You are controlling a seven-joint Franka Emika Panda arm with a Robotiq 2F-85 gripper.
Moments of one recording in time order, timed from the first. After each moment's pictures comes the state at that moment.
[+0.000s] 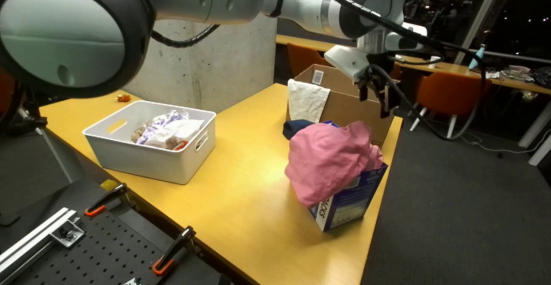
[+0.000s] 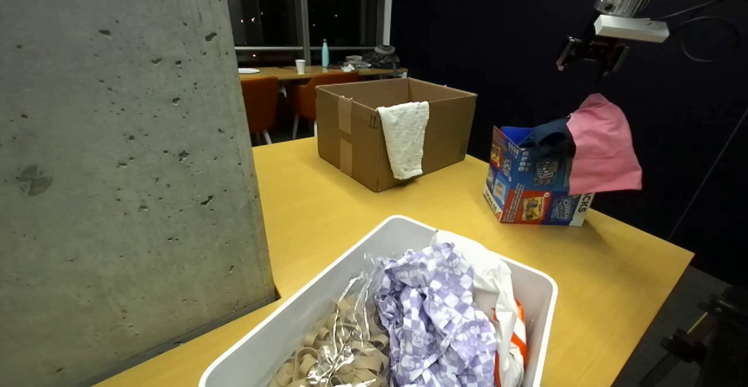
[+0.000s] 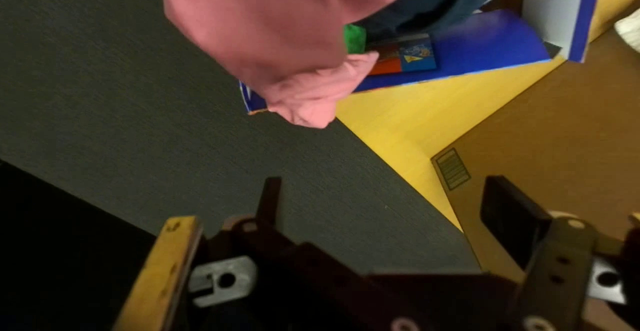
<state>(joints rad) -0.37 1.01 -0.19 -0.69 0.10 2.01 0.28</state>
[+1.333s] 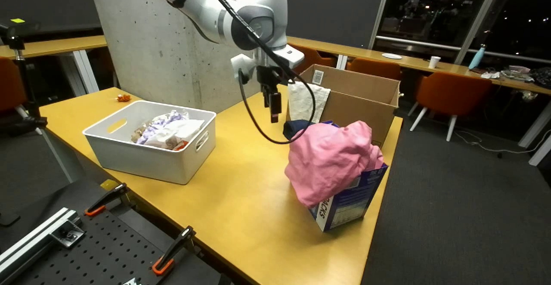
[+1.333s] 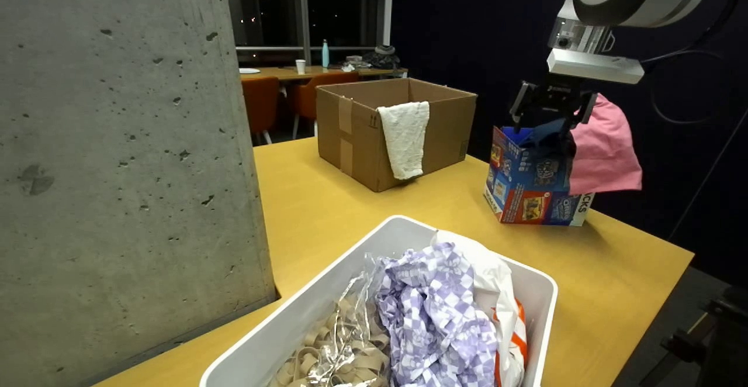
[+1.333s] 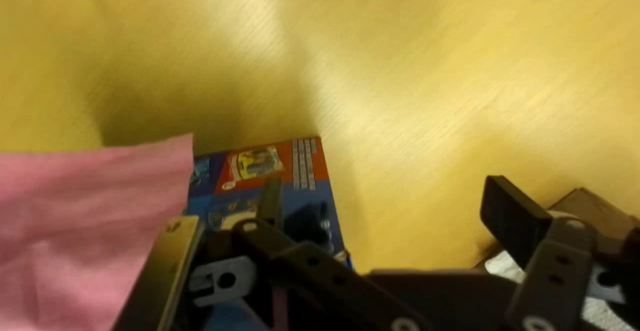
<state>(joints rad) 0.01 0.55 -0.19 -1.63 0.10 2.28 0.56</state>
